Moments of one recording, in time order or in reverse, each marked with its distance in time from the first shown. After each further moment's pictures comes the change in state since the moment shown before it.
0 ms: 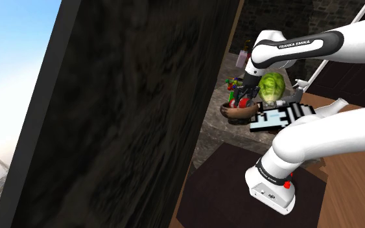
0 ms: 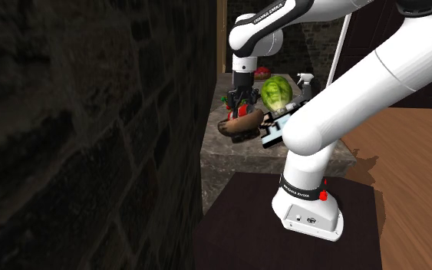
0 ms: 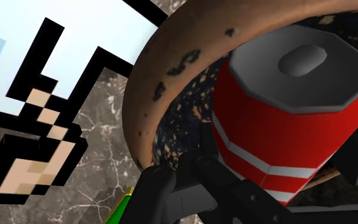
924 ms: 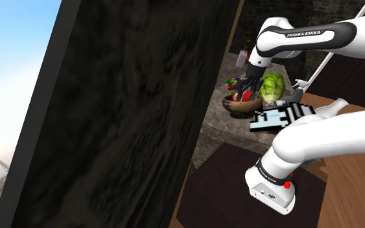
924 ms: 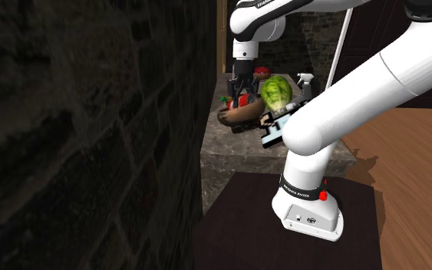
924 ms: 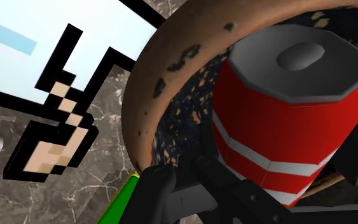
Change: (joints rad) arm 0.001 -0.046 0.022 0.083 0.010 -0.130 0.011
